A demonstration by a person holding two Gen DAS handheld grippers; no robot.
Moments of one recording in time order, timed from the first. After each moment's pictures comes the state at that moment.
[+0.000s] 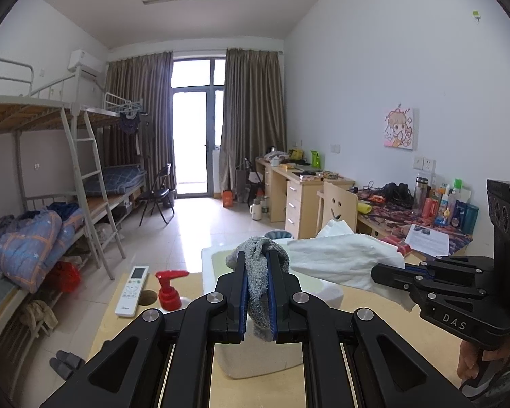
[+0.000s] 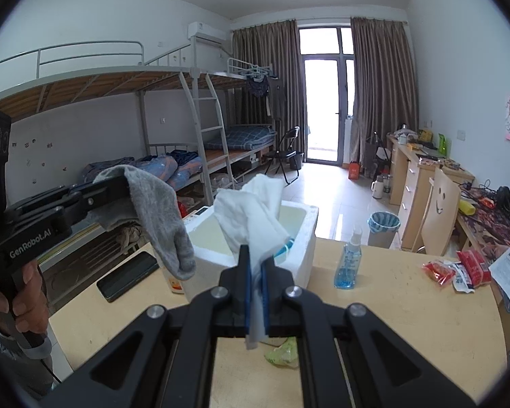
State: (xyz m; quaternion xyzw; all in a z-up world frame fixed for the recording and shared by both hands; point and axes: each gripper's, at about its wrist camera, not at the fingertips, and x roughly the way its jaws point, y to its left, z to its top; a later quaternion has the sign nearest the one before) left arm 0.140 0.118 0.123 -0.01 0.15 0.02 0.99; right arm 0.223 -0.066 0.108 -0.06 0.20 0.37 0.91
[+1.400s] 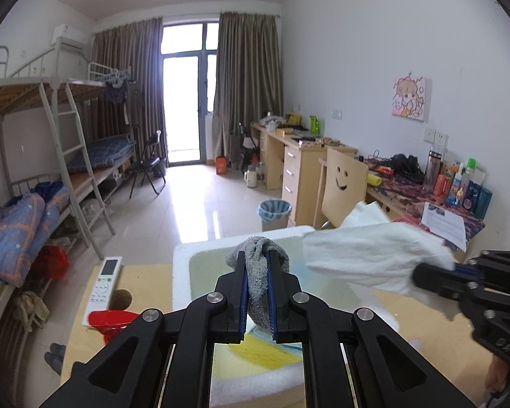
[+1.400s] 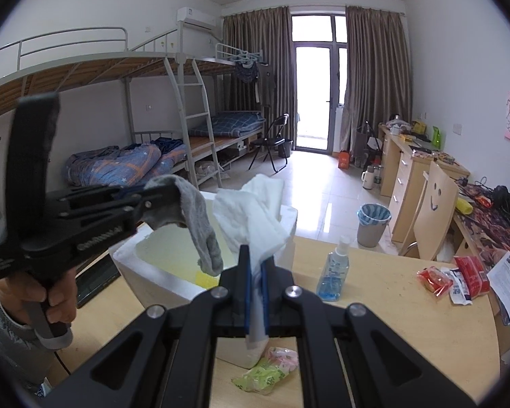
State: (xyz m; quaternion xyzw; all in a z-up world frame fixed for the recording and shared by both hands) left arm 0.257 0.135 0.092 -0.01 0.22 0.01 0.97; right arm 0.272 -0.047 0.100 -0.08 0.23 0.34 0.91
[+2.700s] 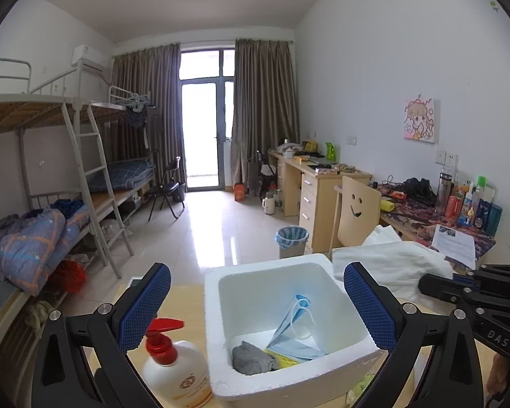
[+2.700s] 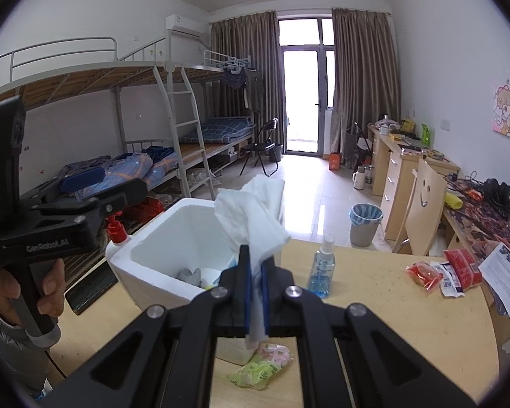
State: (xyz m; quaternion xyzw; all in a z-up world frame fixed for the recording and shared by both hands) left arm 0.225 0.138 0.114 0.00 0.16 0.05 0.99; right arm 0.272 -0.062 0.104 -0.06 0.22 0.33 0.92
